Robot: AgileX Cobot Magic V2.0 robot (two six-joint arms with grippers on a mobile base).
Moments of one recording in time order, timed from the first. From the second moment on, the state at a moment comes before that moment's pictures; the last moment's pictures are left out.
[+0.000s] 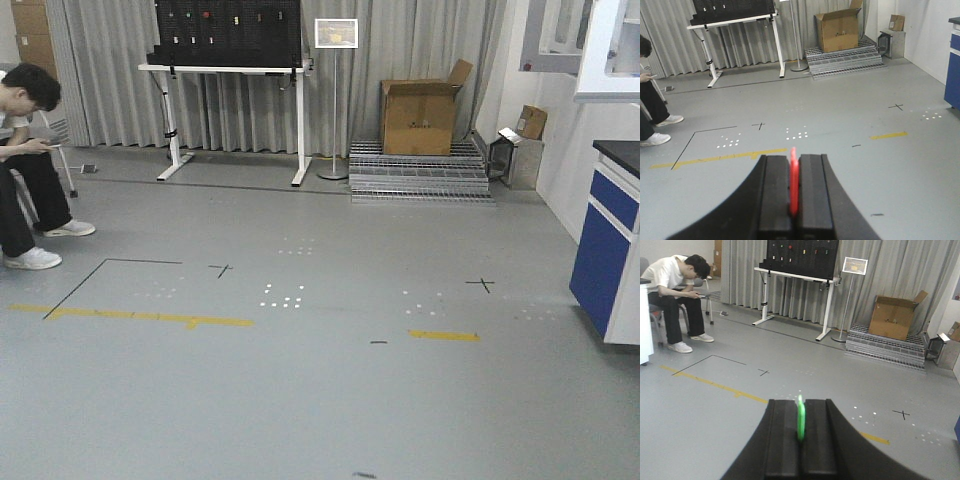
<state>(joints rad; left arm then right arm) -0.09 0.67 -0.67 -0.29 0.23 0.35 0.01 0.68 -0.68 0.97 0.27 -1.09</state>
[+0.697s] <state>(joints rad) -0.09 0.67 -0.67 -0.29 0.23 0.35 0.01 0.68 -0.68 0.97 0.27 -1.09</state>
